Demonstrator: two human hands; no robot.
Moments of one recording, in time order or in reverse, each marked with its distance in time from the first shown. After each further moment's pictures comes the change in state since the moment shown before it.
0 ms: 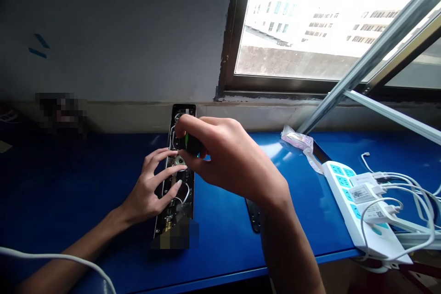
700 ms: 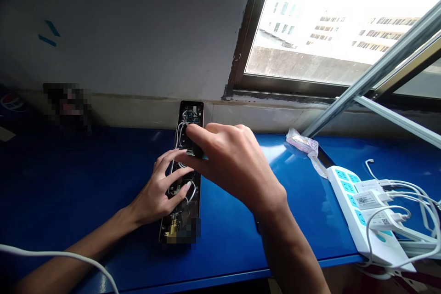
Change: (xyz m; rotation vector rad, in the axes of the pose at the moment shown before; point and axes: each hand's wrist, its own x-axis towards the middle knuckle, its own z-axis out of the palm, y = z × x) left_hand -0.007 0.004 0.004 -0.023 -0.065 -0.042; right_hand 0.004 -0.008 0.022 -0.346 -0.054 0.042
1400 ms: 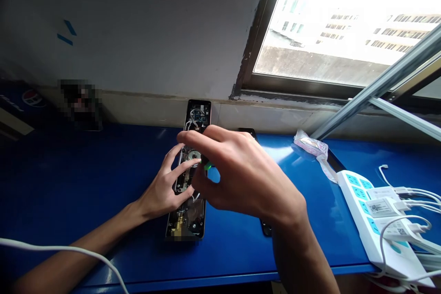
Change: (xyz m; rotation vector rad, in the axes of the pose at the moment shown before) left_hand -0.001 0.000 0.001 -0.069 -0.006 -0.113; right_hand -0.005 -0.006 -0.006 0.226 -0.116 -0.059
